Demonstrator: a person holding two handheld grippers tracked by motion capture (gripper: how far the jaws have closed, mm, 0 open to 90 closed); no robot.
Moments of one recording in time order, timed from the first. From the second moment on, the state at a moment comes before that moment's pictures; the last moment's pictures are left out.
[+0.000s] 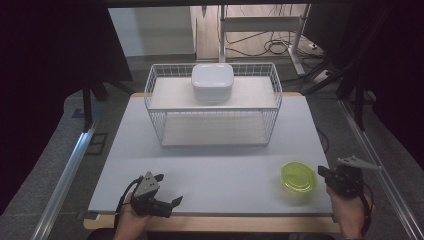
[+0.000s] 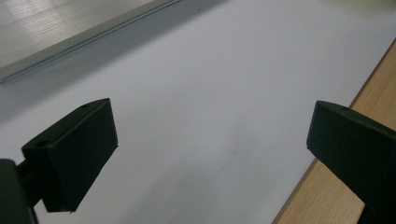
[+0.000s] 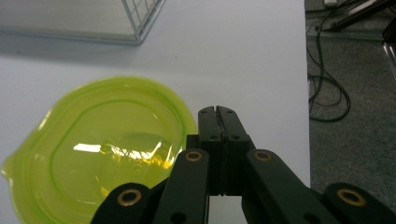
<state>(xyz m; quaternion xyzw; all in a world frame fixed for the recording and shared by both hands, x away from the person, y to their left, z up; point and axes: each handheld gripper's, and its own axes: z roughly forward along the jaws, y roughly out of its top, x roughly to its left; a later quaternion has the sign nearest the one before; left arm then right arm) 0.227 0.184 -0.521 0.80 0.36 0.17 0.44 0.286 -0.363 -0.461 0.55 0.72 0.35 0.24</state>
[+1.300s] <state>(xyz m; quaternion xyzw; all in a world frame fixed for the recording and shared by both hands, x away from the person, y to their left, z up) 0.227 0.181 -0.522 0.81 0.36 0.17 0.44 0.279 -0.308 -0.485 0.52 0.78 0.32 0.14</state>
